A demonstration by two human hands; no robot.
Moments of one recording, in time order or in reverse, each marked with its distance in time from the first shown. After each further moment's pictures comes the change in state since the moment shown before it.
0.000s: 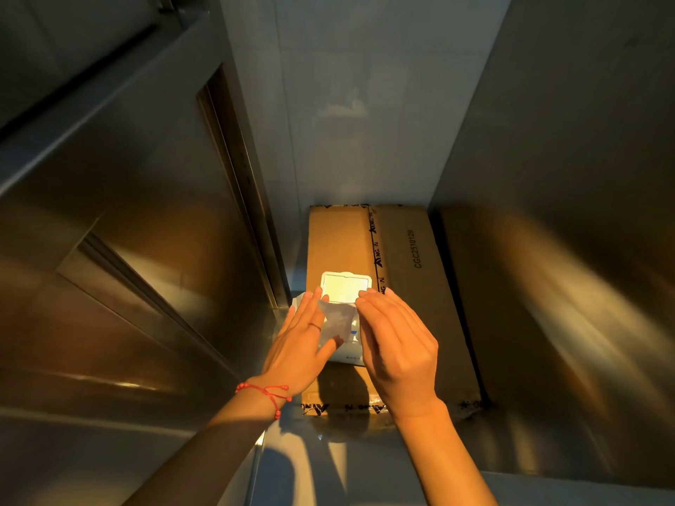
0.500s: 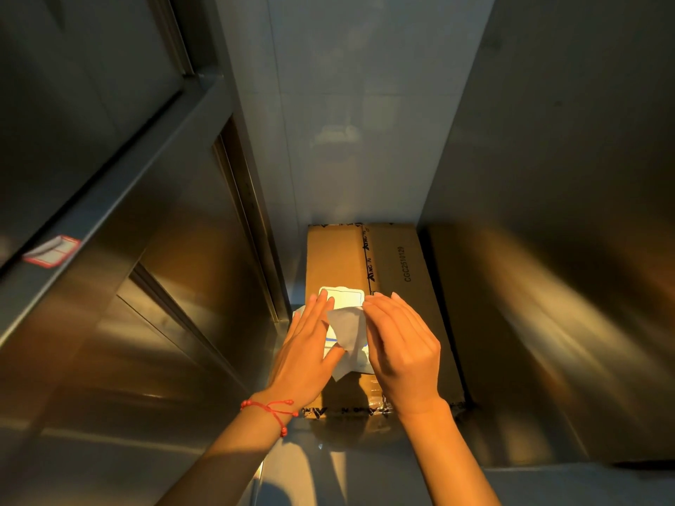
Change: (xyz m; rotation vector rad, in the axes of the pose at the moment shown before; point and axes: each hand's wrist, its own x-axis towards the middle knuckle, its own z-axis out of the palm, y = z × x) left_hand -0.027 0.049 -0.035 -0.089 0.102 0.040; right_hand 0.026 -0.002 -0.034 -0.038 -0.019 0.039
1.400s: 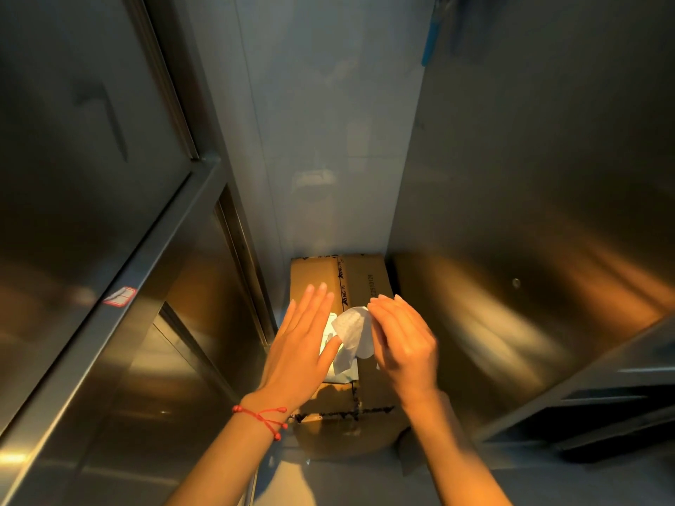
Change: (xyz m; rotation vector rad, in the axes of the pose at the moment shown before) left_hand -0.039 0.121 -0.079 0.213 0.166 0.193; right_hand 0.062 0.004 -0.109 0.006 -0.010 0.020
